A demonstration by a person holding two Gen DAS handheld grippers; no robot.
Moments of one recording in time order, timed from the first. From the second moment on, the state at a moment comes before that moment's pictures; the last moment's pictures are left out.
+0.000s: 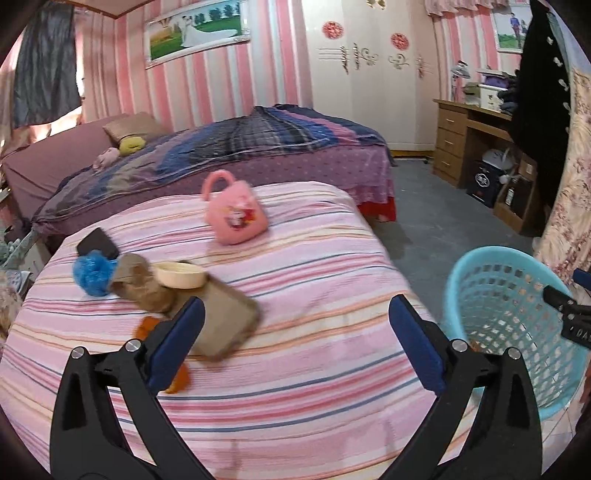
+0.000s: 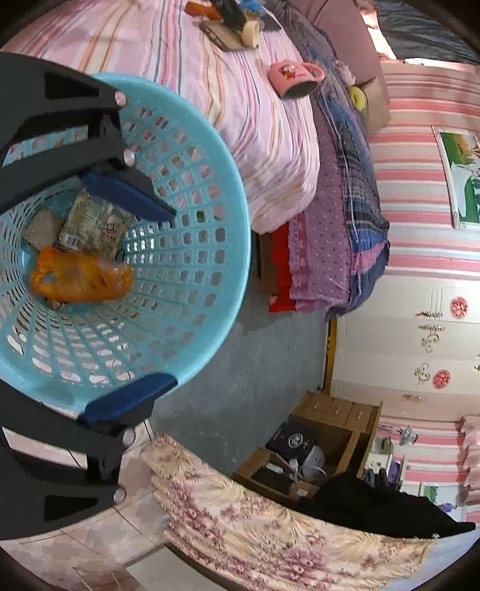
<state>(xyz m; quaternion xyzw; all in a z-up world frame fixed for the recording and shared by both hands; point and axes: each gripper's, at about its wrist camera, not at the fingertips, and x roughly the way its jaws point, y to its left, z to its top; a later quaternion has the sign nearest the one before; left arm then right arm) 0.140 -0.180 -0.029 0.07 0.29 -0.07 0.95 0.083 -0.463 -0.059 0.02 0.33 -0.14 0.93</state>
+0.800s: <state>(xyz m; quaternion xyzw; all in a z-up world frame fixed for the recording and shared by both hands) 0.161 -0.011 -0.036 0.05 0.28 0.02 0.96 0.108 -0.411 -0.043 0.06 0.29 -0.14 0.95</state>
